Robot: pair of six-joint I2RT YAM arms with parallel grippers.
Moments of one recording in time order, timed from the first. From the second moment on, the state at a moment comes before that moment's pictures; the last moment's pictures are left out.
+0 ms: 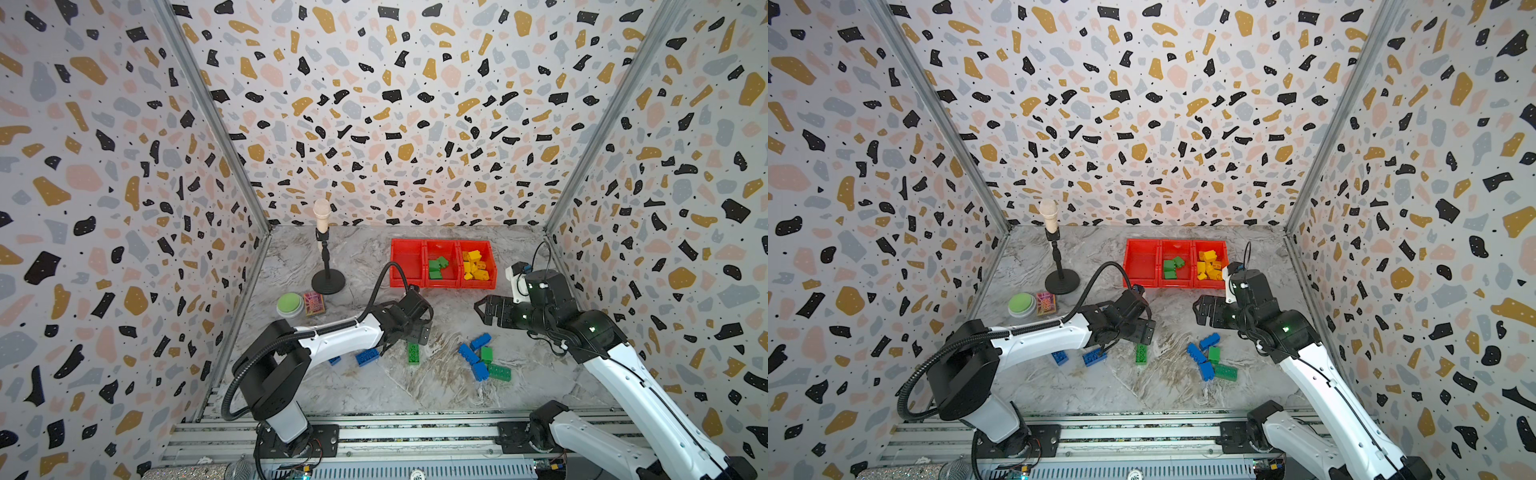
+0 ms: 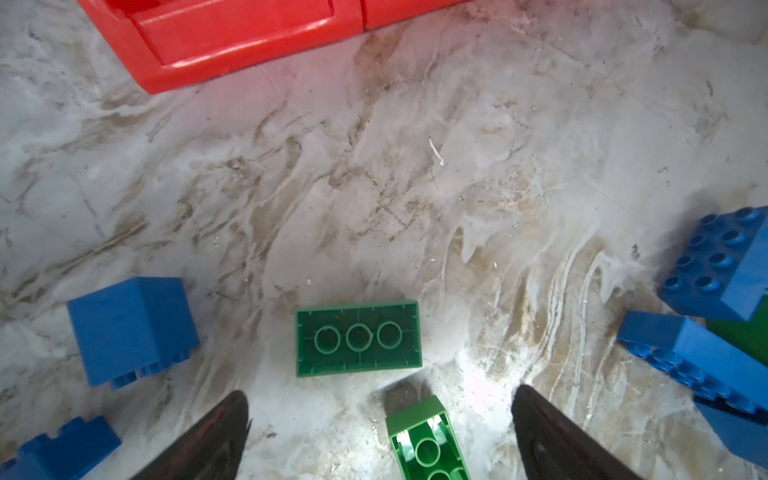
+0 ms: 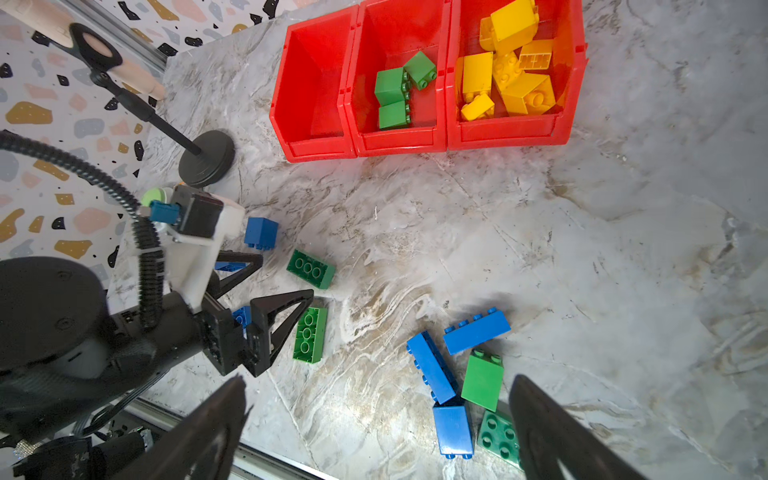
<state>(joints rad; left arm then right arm) -0.89 1.66 1.04 -0.42 -0.19 -0.46 0.47 0.91 1.06 -0.91 -0.10 0.48</state>
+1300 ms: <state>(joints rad) -0.80 2.04 1.71 -0.58 -0.18 -0.35 0.47 0.92 1.10 -0.99 0.01 0.52</state>
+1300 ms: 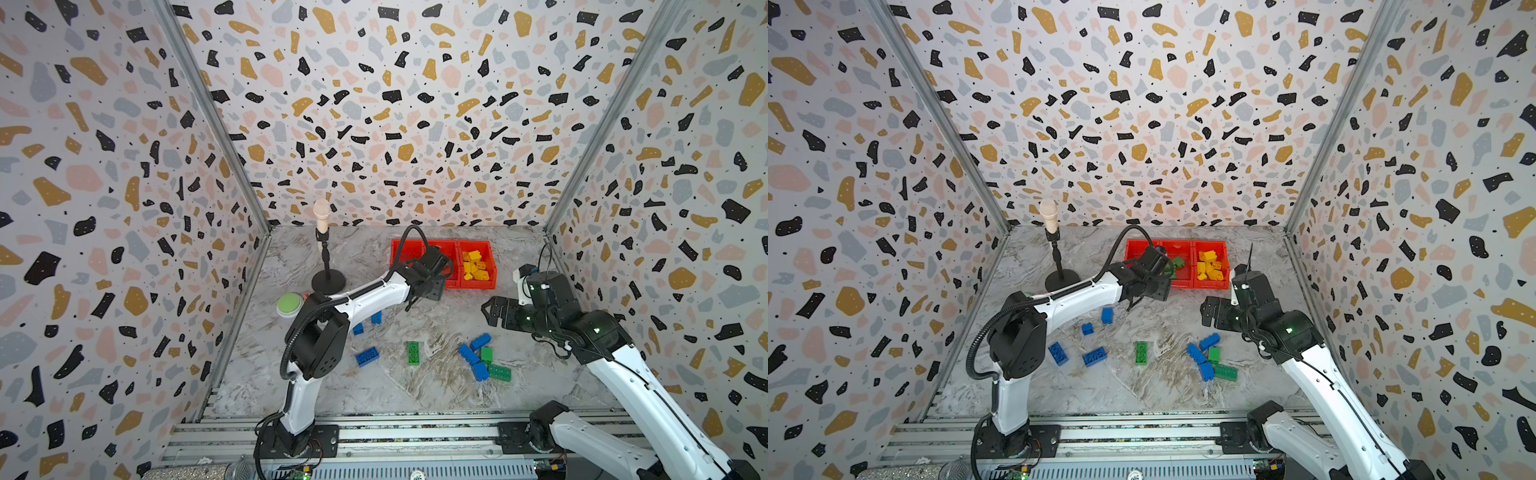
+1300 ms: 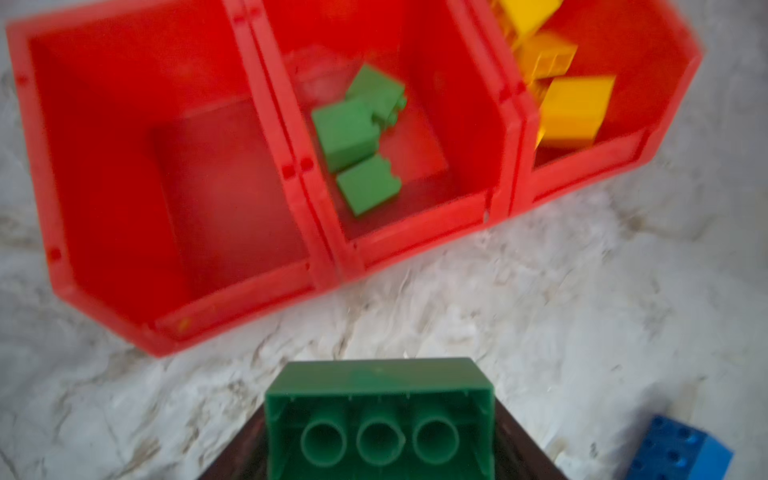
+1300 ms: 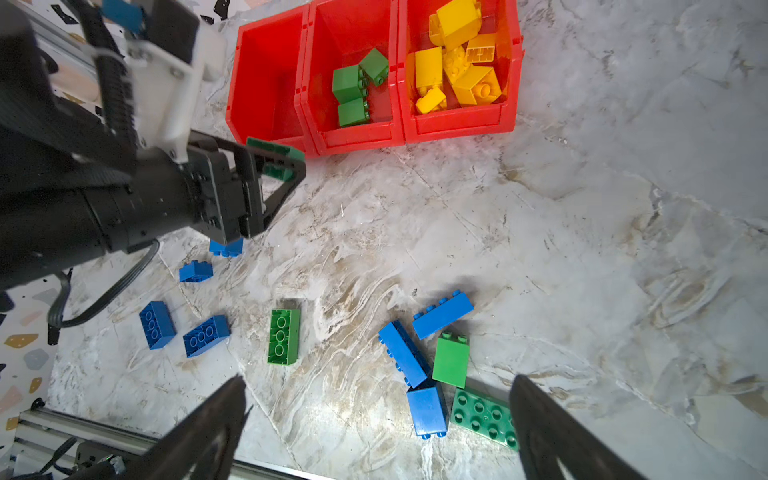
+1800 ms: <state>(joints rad) -0.73 2.36 2.11 -0.52 -0.14 -0.33 0.47 0.92 1.11 -1.00 0.07 0.61</state>
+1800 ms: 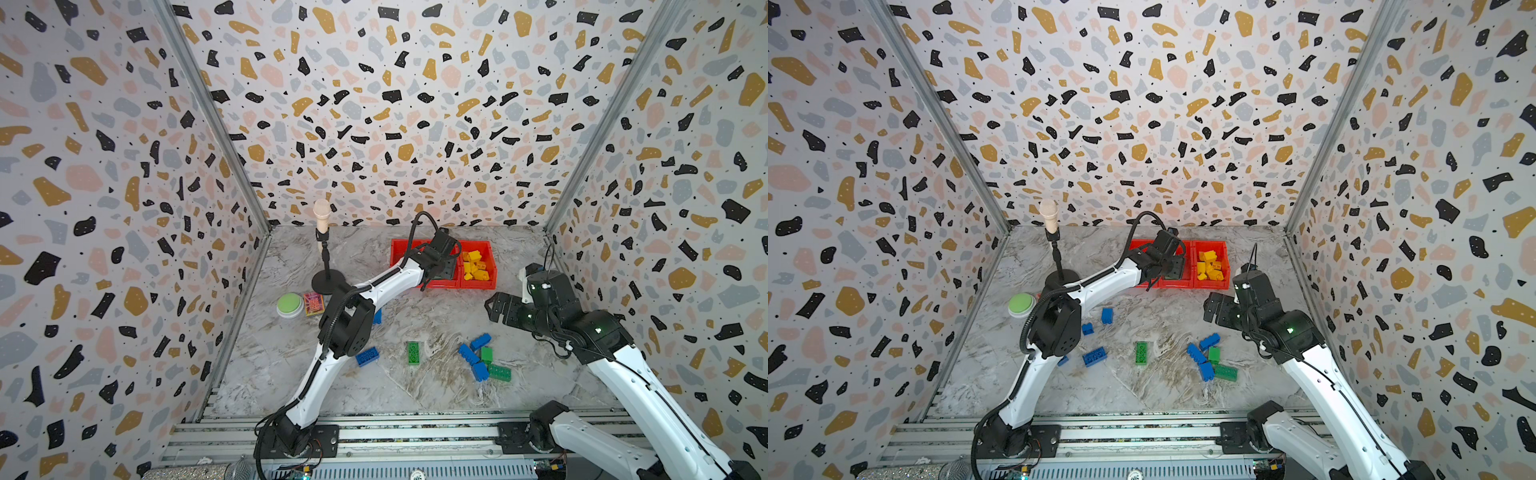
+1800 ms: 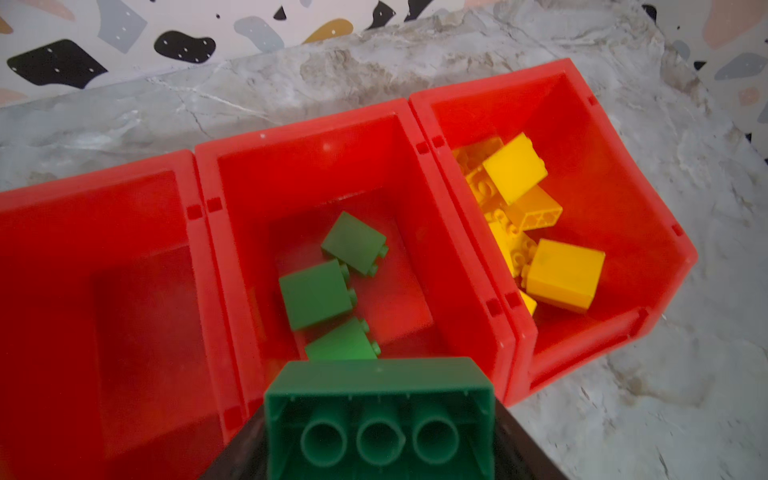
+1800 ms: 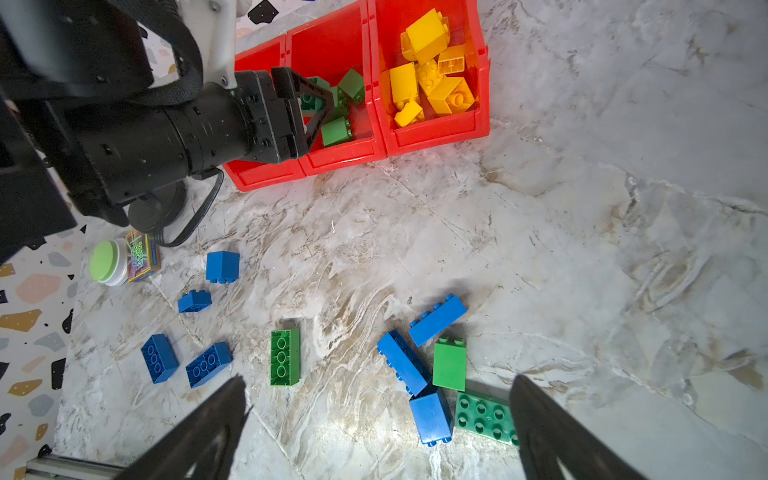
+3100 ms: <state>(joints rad) -1.12 1.42 0.78 -0.35 -0.34 -0.92 0.49 0.82 0.99 -0.95 -0.09 0.54</state>
